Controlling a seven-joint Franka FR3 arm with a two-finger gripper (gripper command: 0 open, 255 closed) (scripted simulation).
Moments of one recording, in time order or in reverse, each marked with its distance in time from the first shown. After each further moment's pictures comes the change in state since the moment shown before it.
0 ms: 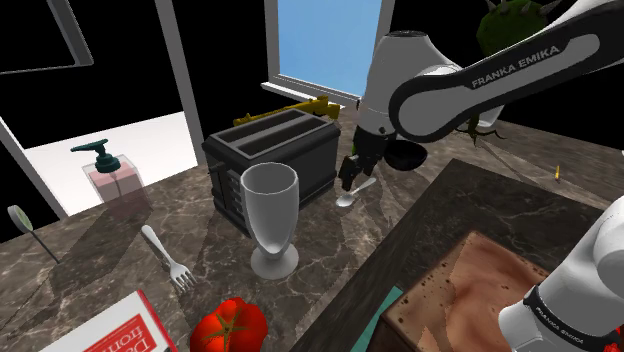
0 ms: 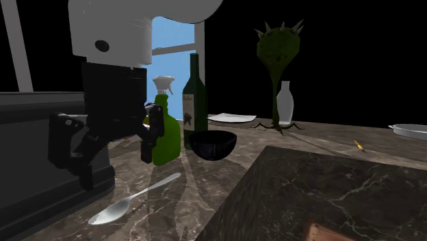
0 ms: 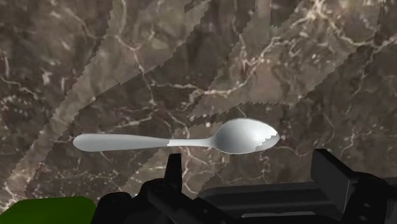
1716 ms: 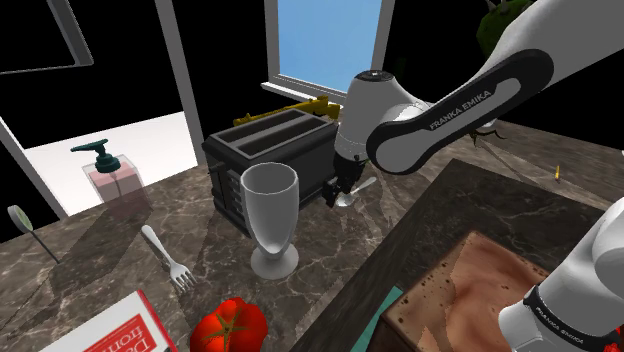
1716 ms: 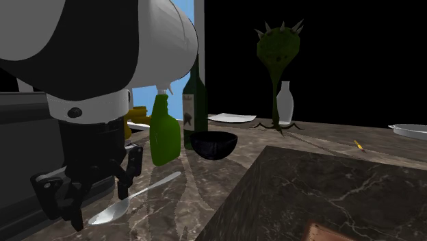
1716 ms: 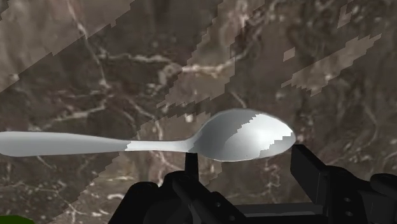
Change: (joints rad) arm -0.024 0.236 0.047 0.047 -0.169 0.188 0.149
